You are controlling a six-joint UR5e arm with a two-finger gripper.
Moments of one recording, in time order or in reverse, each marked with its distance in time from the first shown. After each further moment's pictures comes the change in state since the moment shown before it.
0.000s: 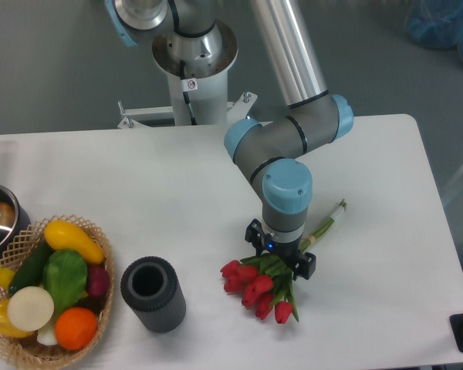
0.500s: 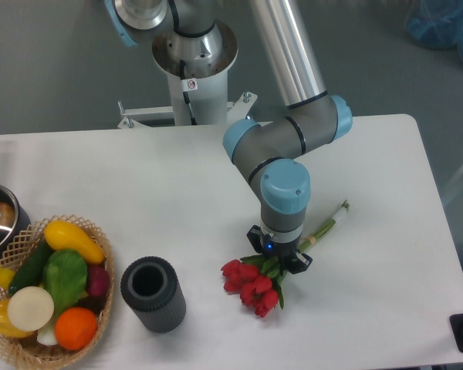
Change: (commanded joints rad) arm -0.002 0.038 -0.009 0.003 0.005 -0.104
